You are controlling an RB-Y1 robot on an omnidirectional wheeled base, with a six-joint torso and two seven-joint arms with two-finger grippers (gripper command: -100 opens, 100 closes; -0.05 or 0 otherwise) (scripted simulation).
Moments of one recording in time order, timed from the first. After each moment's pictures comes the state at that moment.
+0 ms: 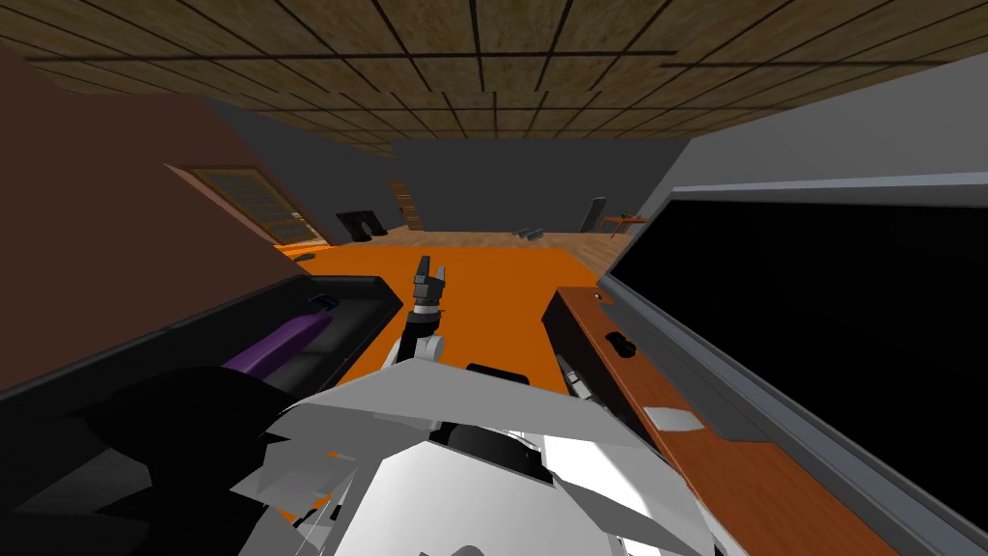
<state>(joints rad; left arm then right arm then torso) 0.47 -0.04 -0.04 -2.24 -0.09 -0.49 0.01 0.69 -0.67 0.26 -1.72 0.10 -0.51 0.11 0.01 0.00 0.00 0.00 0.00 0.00</state>
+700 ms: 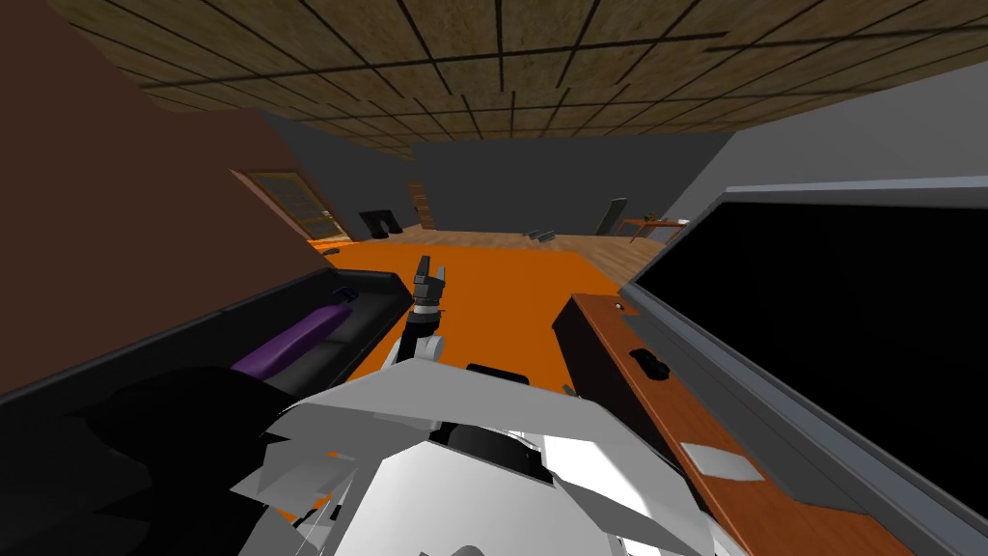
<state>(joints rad) 0.47 -0.04 -0.04 -2.24 -0.09 -0.49 0.01 0.74 -0.82 0.33 -1.58 0.12 -0.45 0.13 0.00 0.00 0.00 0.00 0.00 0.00</state>
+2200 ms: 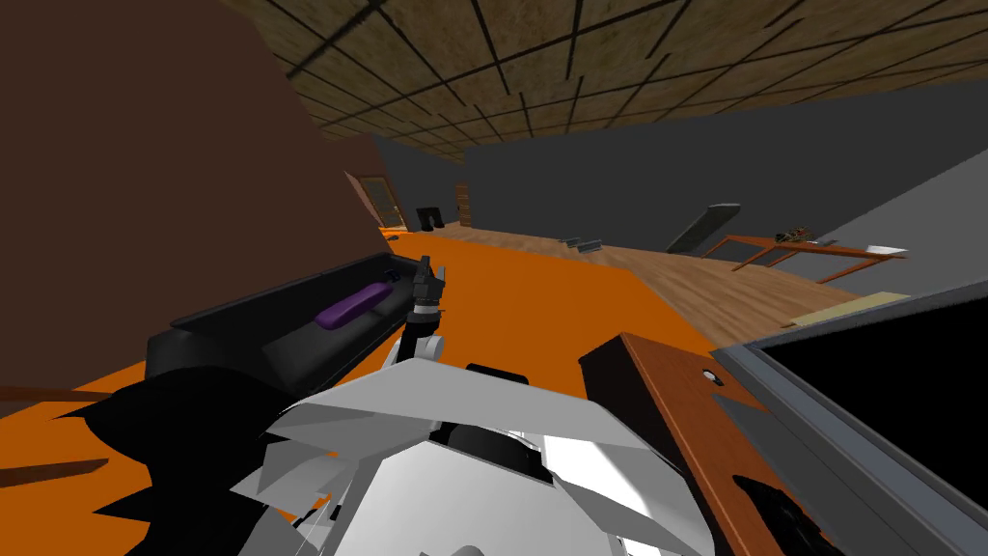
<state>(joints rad) 0.47 -0.04 -0.04 -2.24 -0.09 -0.49 0.01 0.84 -1.10 0.54 -1.18 0.18 -0.26 0.17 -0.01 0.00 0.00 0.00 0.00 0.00</state>
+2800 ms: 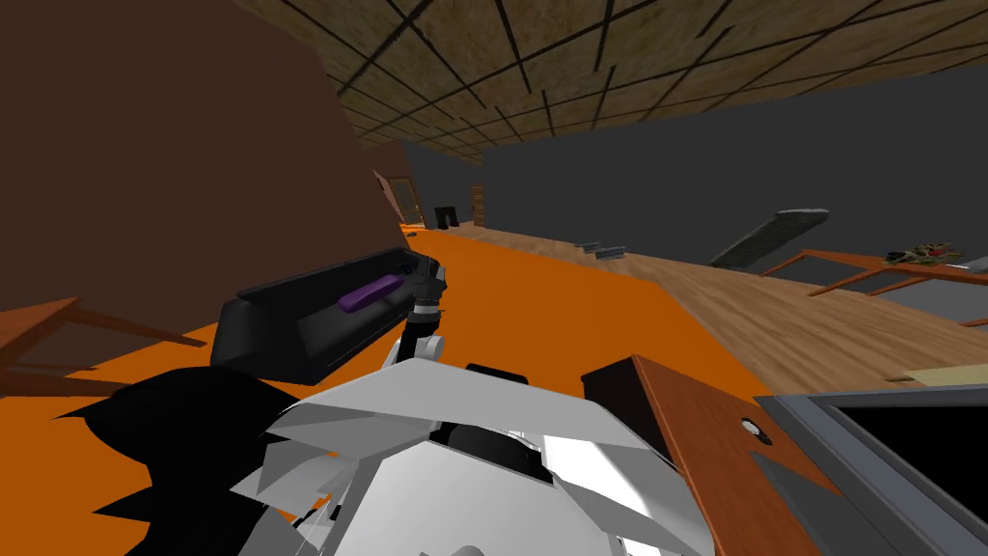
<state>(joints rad) 0.47 -0.04 -0.04 -2.24 -0.09 -0.49 0.01 0.83 -1.13 0.61 -1.04 0.18 -0.19 0.17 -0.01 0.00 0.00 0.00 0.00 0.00</state>
